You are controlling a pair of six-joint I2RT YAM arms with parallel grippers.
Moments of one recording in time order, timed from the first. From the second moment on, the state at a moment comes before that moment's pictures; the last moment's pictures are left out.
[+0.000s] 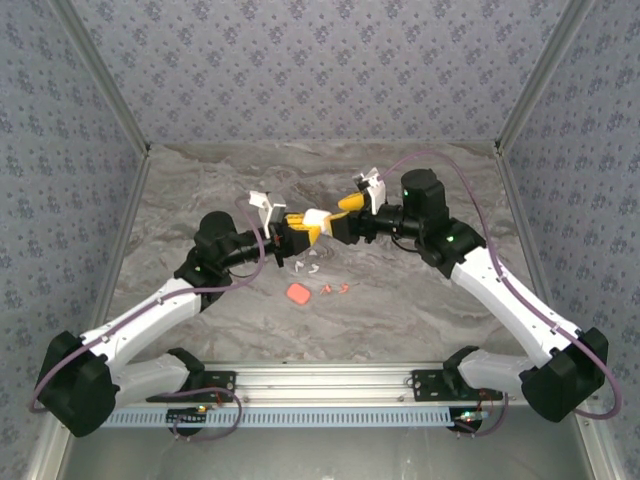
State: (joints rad) left arm -0.64 1.10 0.70 0.44 0.60 -0.36; right arm 0.55 1.19 1.10 -0.25 -0.56 0.13
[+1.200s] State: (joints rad) left arm -0.65 0.87 0.55 0.35 0.48 -0.29; right arm 0.54 1.33 1.04 -0.30 -0.43 0.31
